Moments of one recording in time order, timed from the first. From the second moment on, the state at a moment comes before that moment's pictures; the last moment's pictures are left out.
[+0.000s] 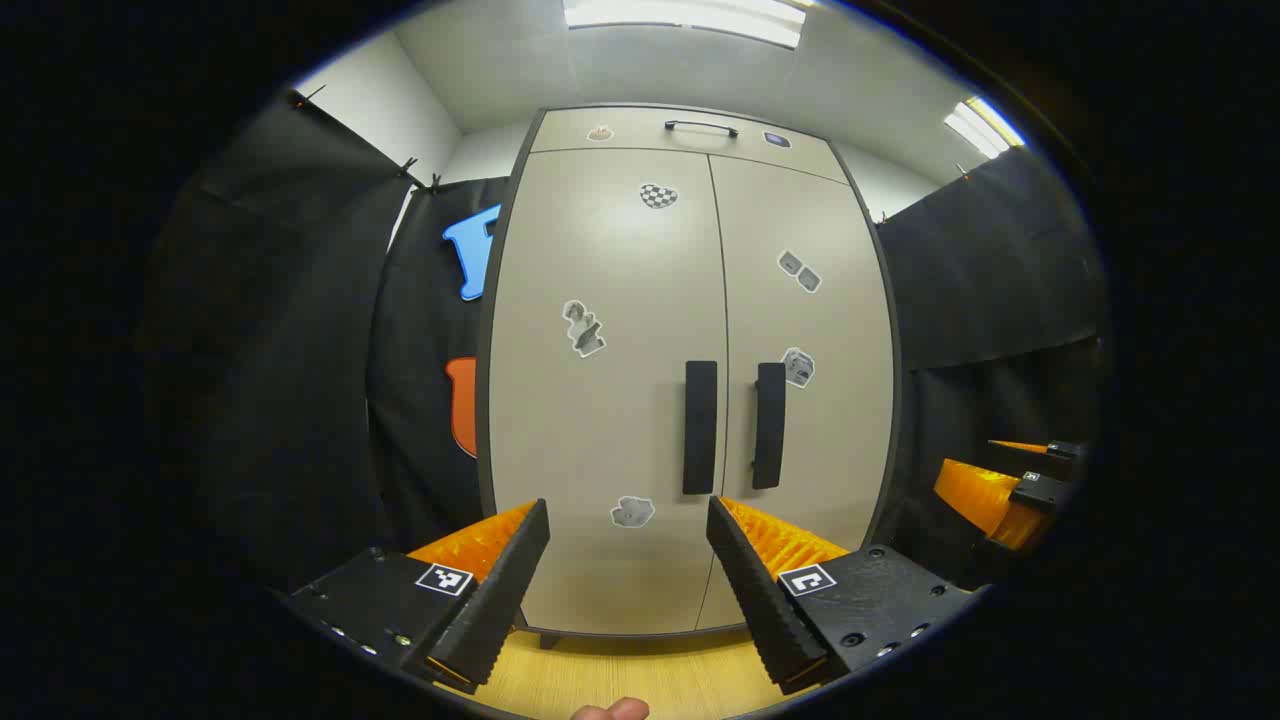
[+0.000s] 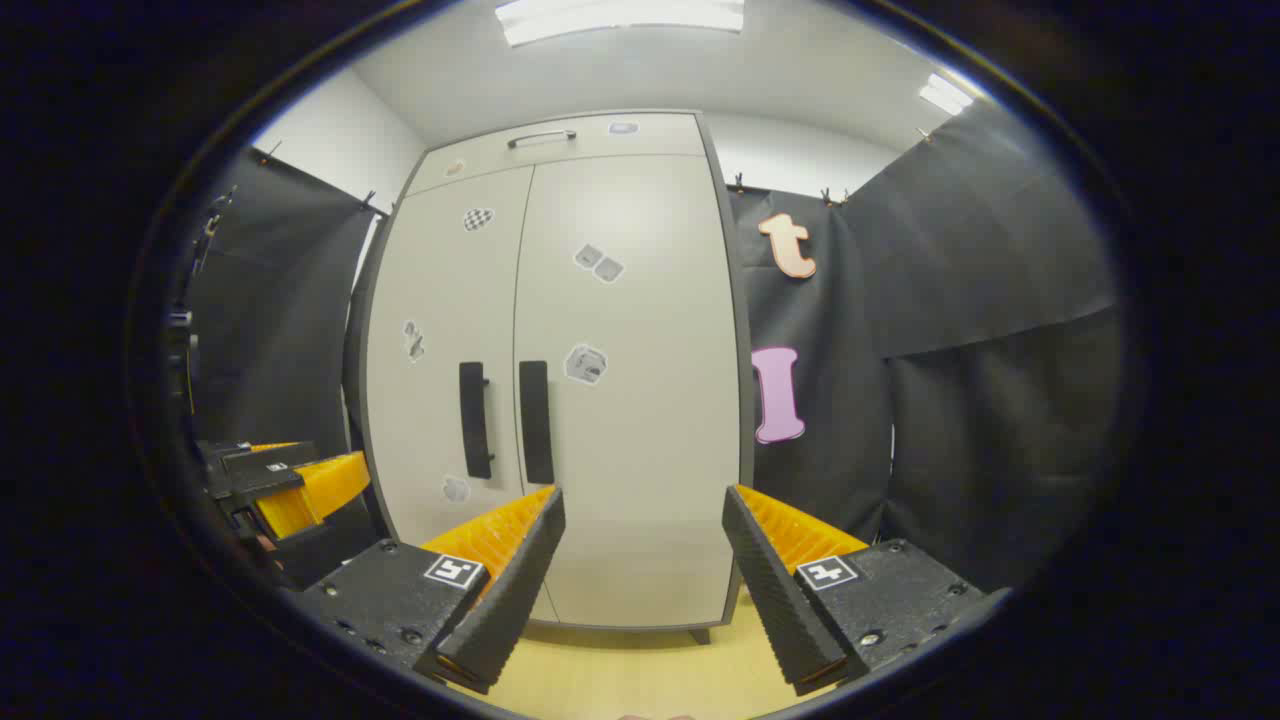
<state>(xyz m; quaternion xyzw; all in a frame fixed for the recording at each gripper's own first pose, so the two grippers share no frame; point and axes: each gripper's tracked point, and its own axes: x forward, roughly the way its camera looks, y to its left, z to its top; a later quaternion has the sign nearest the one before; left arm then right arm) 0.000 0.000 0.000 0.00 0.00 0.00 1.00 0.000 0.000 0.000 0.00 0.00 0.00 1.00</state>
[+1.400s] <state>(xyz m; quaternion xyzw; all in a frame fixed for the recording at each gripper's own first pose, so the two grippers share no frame) 0.010 0.001 -0.004 0.00 0.00 0.00 1.00 0.040 0.012 -0.001 -0.01 -0.01 0.01 1.00</state>
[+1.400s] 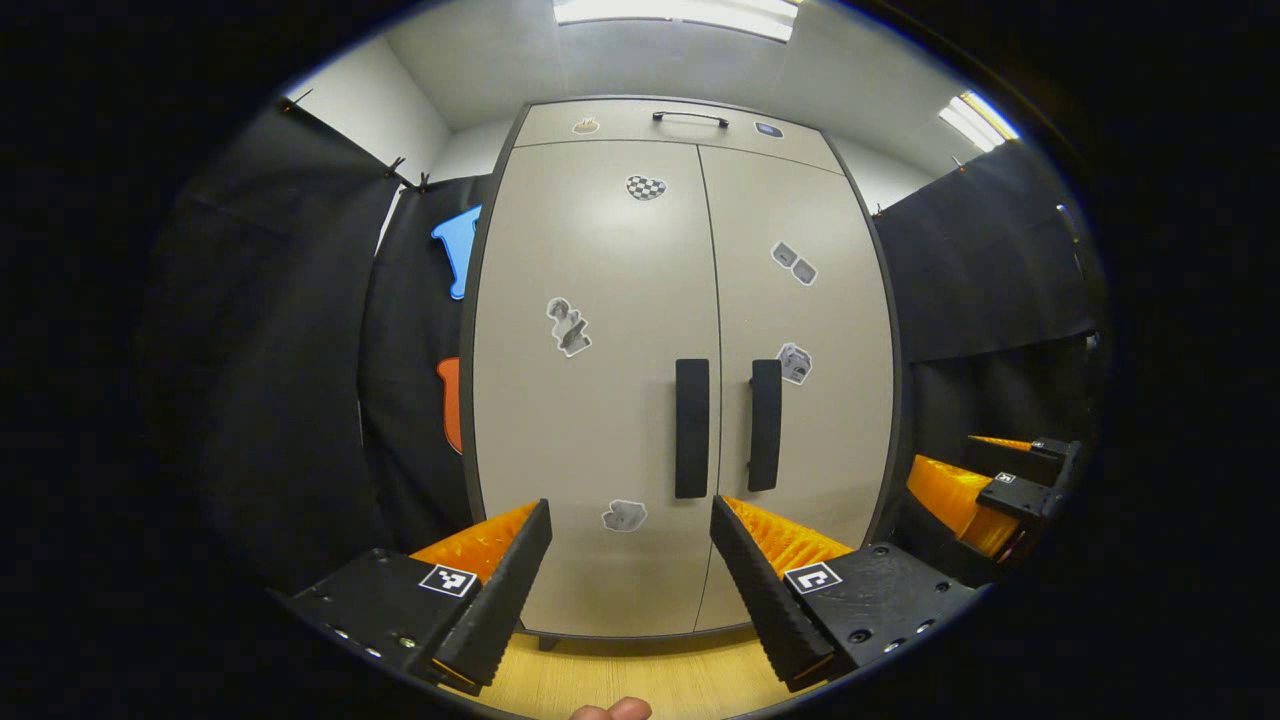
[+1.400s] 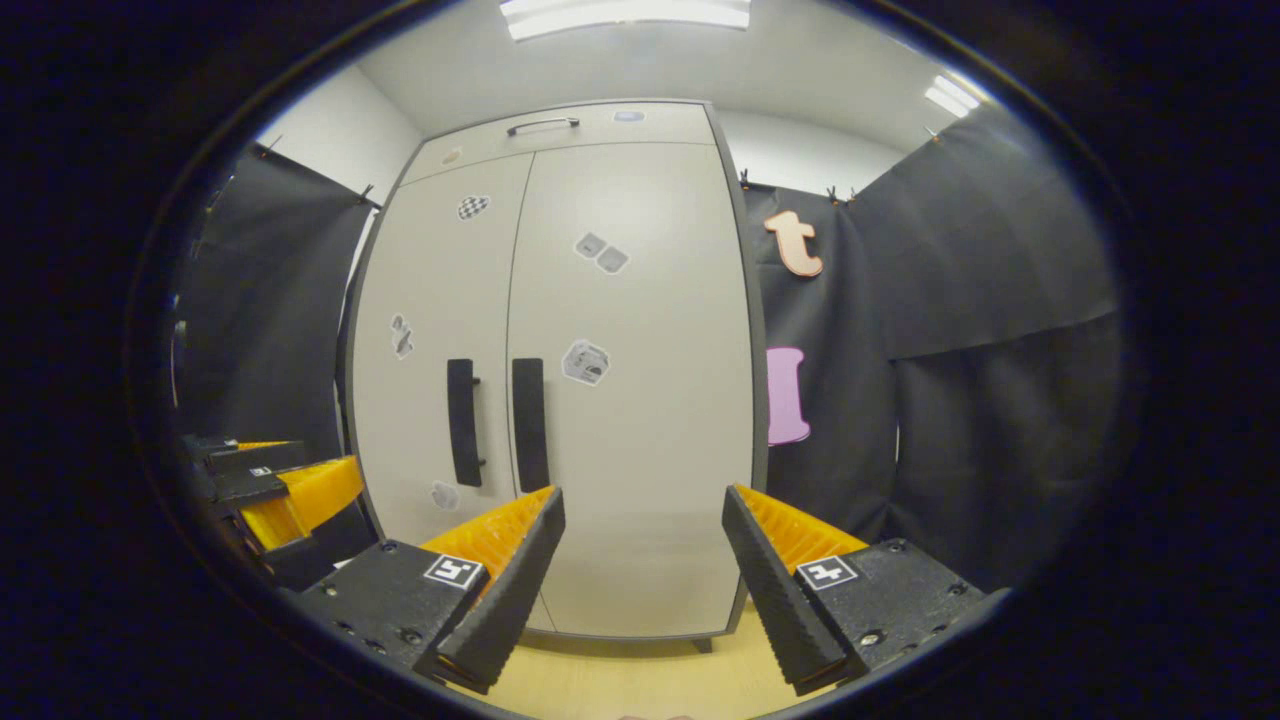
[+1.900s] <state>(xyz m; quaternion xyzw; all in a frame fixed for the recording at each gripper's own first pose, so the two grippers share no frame) -0.007 0.024 -0.012 0.01 0.01 0.01 1.00 0.132 0.075 0.000 -0.03 0.01 0.04 1.00</state>
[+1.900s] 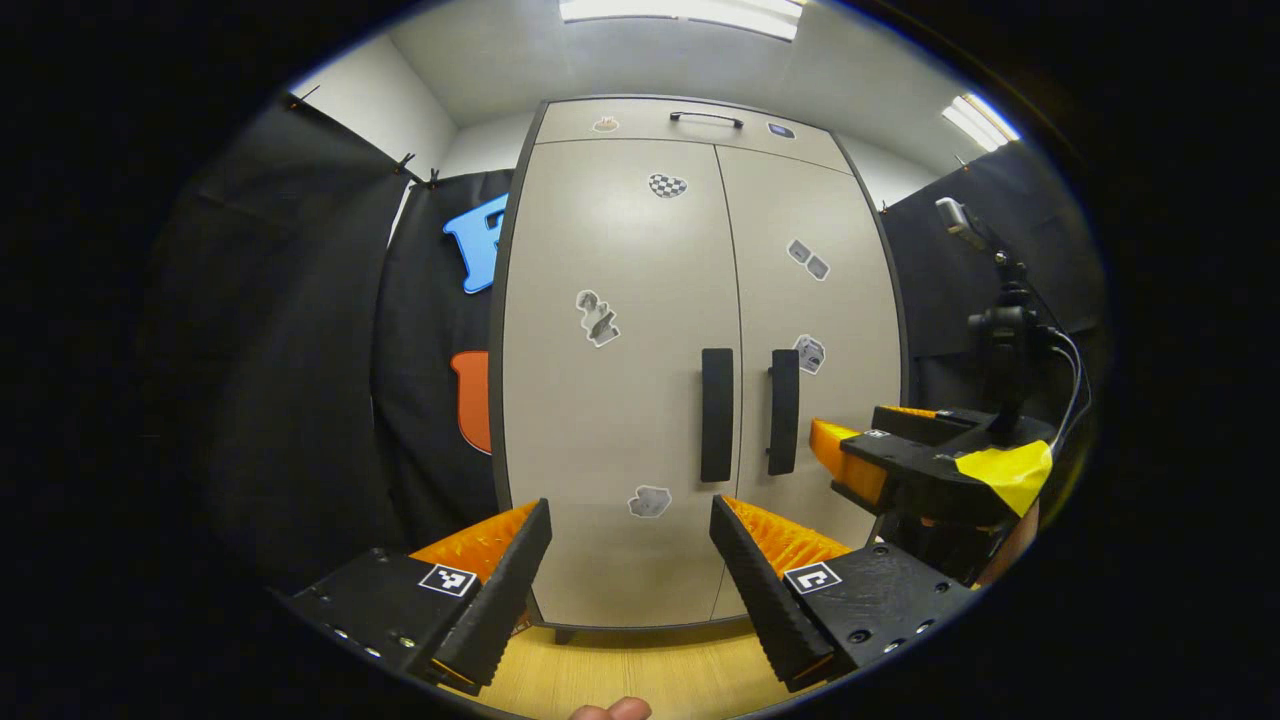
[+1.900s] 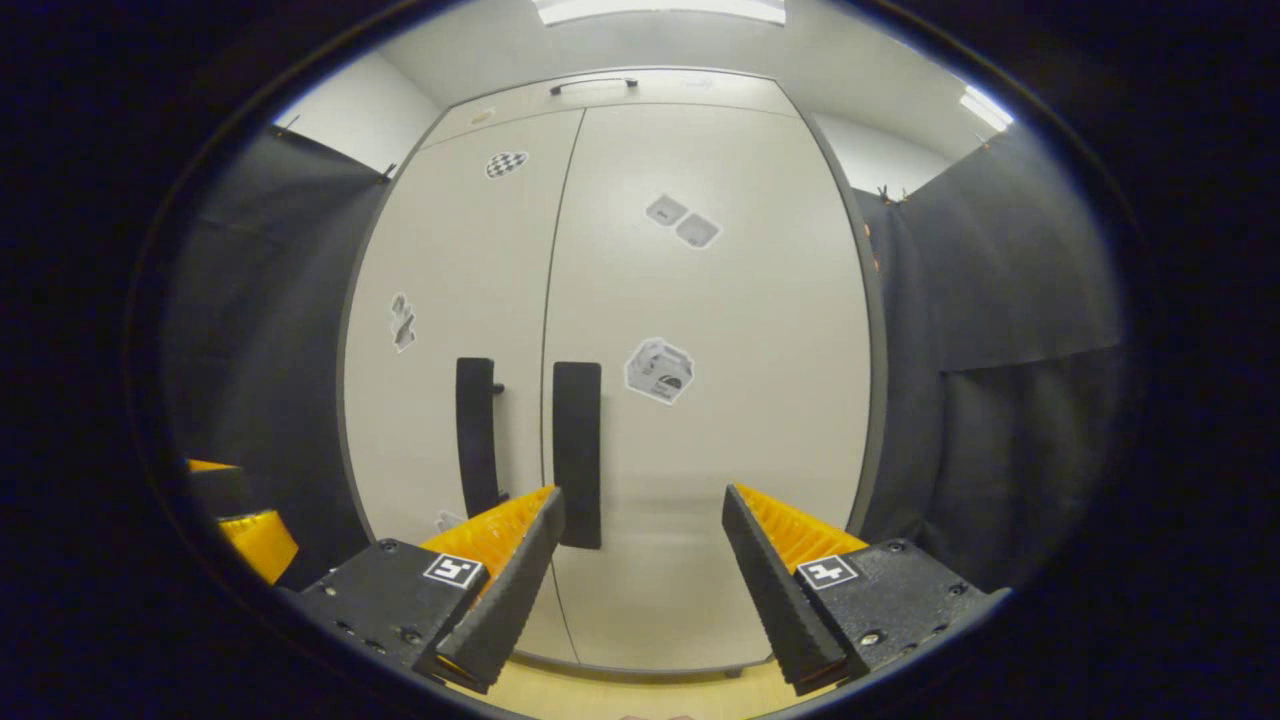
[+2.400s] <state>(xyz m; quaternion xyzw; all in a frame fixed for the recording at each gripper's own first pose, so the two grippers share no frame) -0.015 0.029 -0.024 0.02 0.01 0.01 1.00 0.187 0.096 -0.006 0.00 0.03 0.02 1.00</state>
